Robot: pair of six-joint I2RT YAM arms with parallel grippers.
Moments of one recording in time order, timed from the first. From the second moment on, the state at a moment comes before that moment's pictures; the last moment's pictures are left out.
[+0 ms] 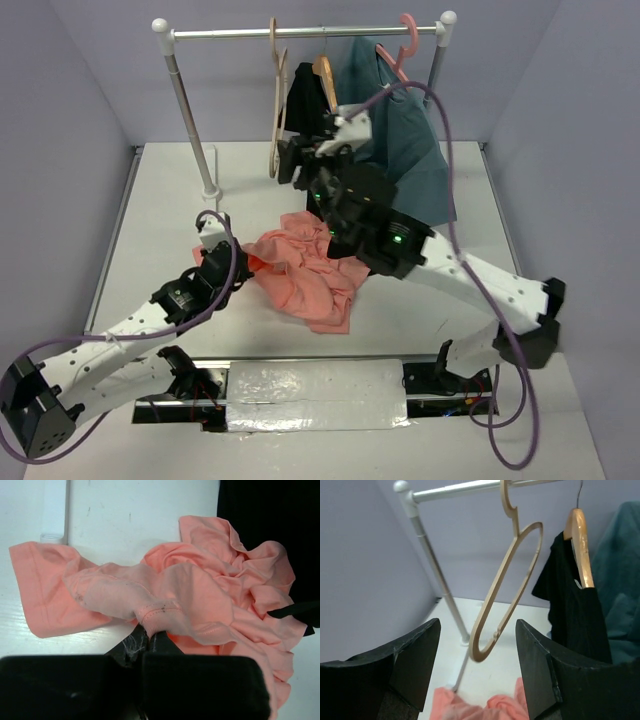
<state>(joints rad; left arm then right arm) -0.75 0.88 0.62 -0.30 -0.62 -0.68 1.11 1.39 1.59 0.03 0.75 0.12</state>
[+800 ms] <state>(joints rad) -0.74 0.80 0.59 -0.29 -0.64 -0.69 0.98 1.89 1.94 0.04 0.95 -0.09</state>
